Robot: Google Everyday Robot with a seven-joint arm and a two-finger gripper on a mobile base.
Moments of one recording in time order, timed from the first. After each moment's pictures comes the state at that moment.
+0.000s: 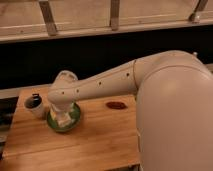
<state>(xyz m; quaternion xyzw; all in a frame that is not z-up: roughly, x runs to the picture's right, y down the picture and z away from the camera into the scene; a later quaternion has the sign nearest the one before) -0.224 0.123 0.719 -0.29 -0.01 0.48 0.82</state>
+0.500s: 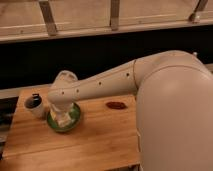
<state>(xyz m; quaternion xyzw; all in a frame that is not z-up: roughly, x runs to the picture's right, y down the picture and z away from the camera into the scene) -0.225 0.124 0.719 -0.30 -0.01 0.48 0.83</state>
